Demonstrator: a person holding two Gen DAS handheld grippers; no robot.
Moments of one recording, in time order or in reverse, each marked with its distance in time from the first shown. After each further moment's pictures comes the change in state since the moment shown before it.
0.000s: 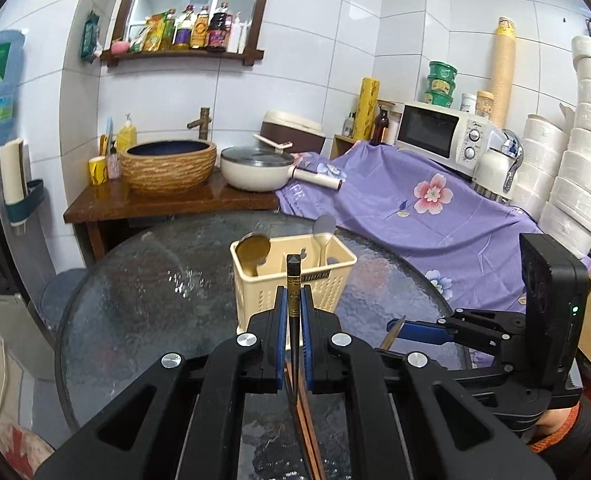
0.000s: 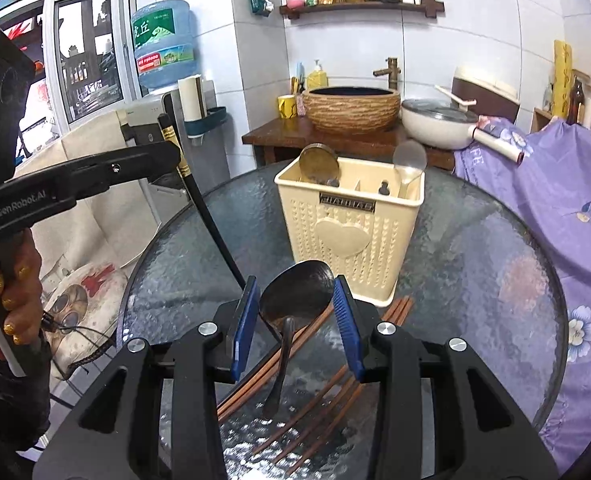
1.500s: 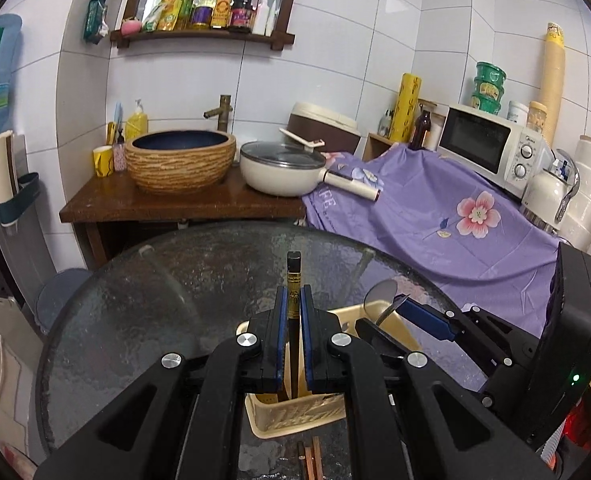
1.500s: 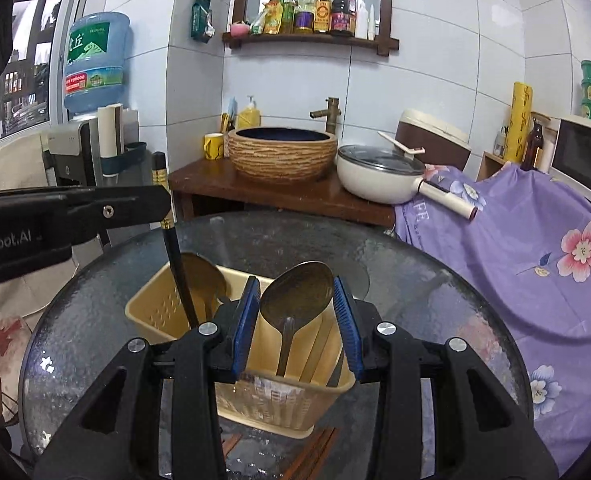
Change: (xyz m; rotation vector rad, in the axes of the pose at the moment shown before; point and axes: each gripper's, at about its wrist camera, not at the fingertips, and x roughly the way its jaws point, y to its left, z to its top) left arm 0.118 0.031 0.057 -0.079 0.051 0.080; right arm 0.103 -0.045 0.076 -0.016 -0.130 -0.276
